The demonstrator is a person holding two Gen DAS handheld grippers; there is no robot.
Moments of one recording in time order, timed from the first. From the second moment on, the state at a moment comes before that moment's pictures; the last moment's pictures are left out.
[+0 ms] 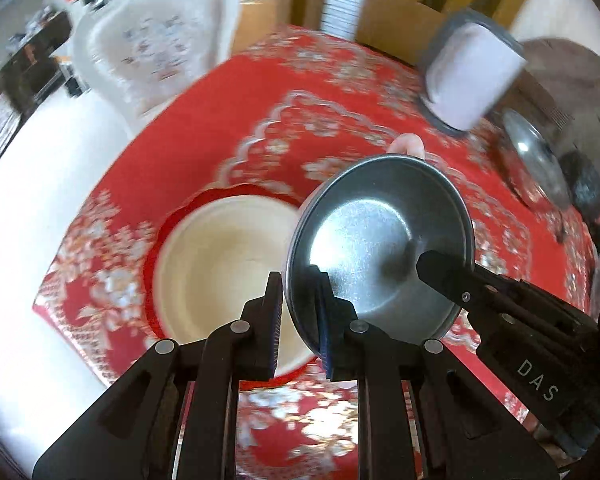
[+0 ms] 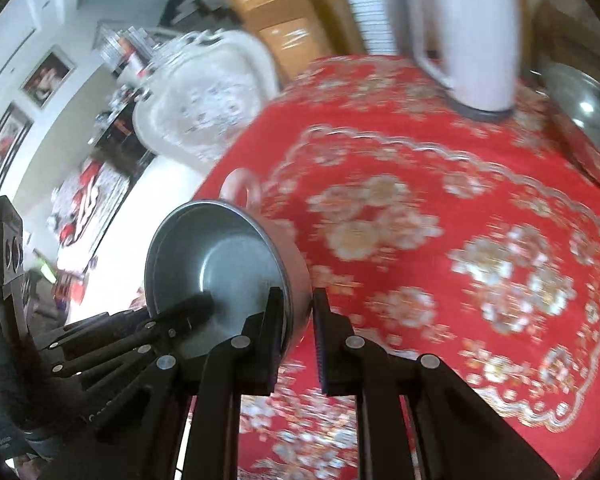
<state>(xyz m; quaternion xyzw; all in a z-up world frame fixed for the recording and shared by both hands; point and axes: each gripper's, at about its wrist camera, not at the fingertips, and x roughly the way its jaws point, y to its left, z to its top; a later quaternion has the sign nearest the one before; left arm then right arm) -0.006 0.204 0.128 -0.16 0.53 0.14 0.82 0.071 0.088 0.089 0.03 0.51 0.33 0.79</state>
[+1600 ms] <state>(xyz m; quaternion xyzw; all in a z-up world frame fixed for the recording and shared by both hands) -0.057 0.242 0.095 -0.17 0.51 0.18 0.82 0.023 0.118 0.081 -0.03 0.47 0.35 0.81</state>
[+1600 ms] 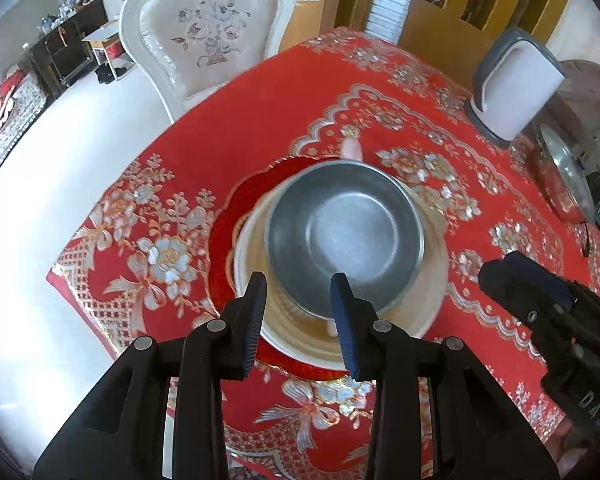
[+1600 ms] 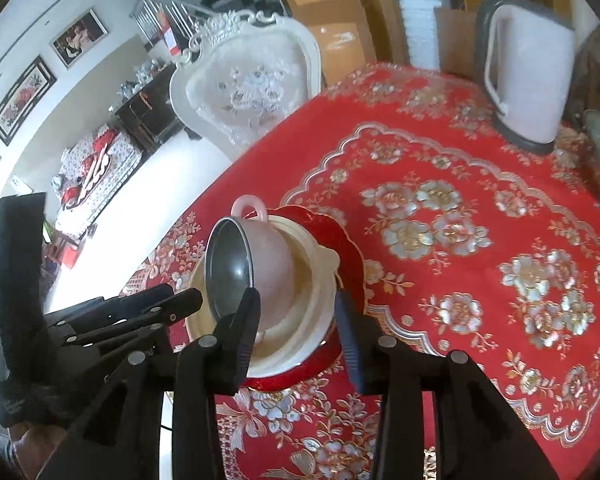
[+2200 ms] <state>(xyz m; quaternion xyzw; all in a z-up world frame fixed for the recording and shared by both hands) -0.069 0.221 0.088 -0.15 0.51 0.19 0.83 0.004 0.115 0.063 -0.04 0.47 0.31 0.82</state>
